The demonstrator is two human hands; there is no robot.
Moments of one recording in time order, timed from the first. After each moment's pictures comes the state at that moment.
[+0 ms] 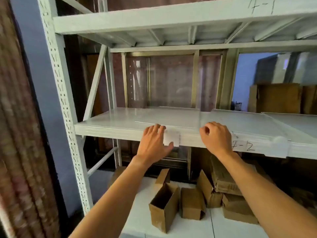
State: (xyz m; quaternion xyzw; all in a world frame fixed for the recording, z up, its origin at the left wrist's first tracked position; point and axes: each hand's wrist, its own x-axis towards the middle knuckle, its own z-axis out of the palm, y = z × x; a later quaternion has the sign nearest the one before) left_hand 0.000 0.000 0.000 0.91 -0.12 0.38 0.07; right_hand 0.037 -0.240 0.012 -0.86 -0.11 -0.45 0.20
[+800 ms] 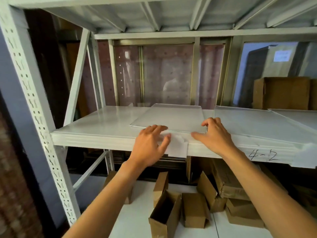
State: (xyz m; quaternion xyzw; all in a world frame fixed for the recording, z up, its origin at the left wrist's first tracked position) left_hand 0.067 0.043 0.006 0.87 -0.22 0.37 0.24; right_hand 0.093 -0.199 0.030 -0.94 -0.03 -0.24 0.24
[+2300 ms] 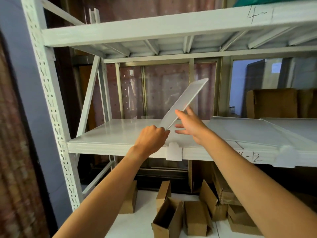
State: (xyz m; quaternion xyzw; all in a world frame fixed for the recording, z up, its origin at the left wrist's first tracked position) left_hand 0.044 0.022 0.068 0.91 -0.19 0.36 -0.01; right_hand 0.054 -0.140 0.109 -0.75 -0.11 -0.08 0.65
